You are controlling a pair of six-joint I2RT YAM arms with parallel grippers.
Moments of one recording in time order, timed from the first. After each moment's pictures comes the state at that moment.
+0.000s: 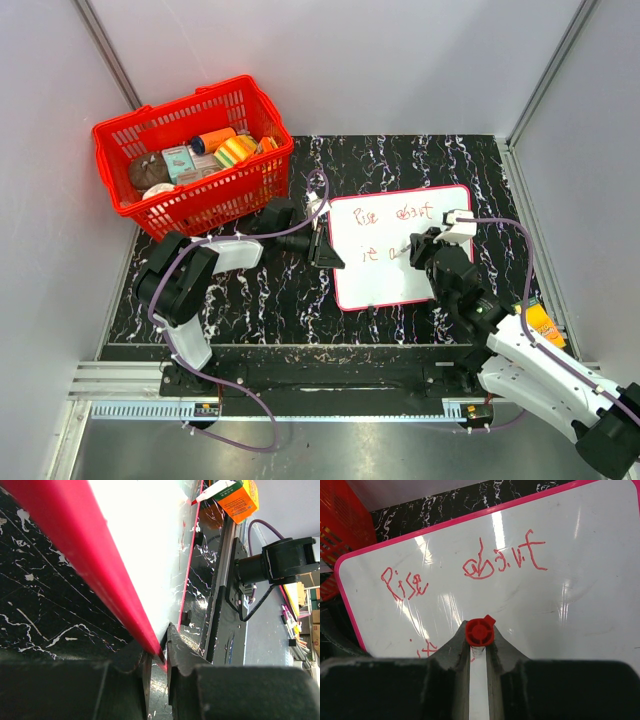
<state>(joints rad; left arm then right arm) -0.53 1.77 0.88 0.31 0.94 -0.36 0.68 0.74 0.51 0.01 0.57 0.43</state>
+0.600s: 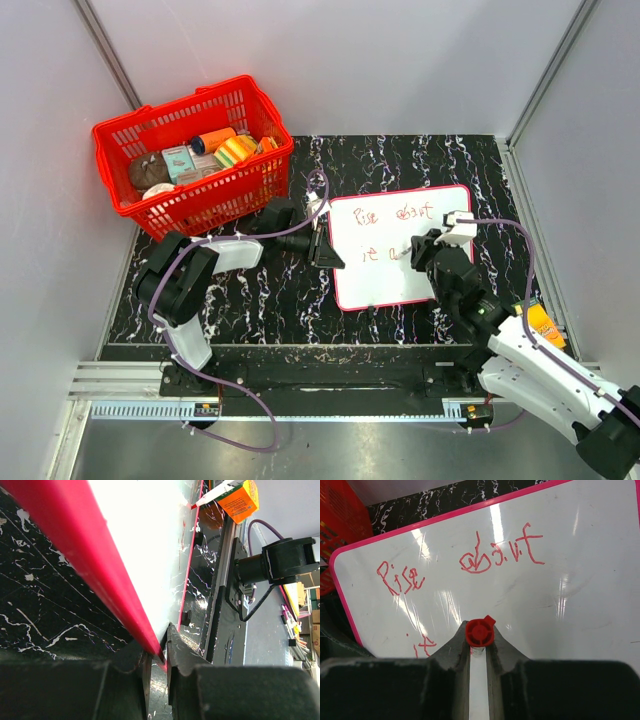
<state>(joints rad) -0.53 1.77 0.88 0.30 0.94 -0.36 0.68 0.73 0.51 -0.01 0.56 0.43</state>
